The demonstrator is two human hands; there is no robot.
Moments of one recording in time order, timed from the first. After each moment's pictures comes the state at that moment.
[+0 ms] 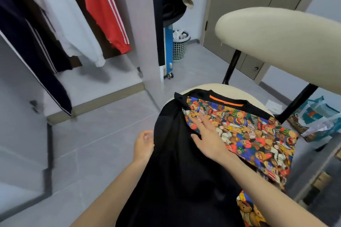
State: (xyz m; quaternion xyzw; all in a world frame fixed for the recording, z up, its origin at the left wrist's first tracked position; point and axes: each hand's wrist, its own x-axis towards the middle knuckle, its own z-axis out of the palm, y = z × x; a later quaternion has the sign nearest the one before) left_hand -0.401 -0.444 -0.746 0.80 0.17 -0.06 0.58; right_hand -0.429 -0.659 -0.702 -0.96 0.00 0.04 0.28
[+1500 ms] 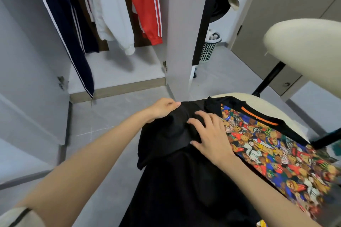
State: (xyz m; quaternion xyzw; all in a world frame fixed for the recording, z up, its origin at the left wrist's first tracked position) left_hand -0.301 -0.392 -0.667 0.88 -0.06 -0.18 0.44; right_hand -0.393 -0.586 -0.687 -0.97 -0.20 -0.12 0.04
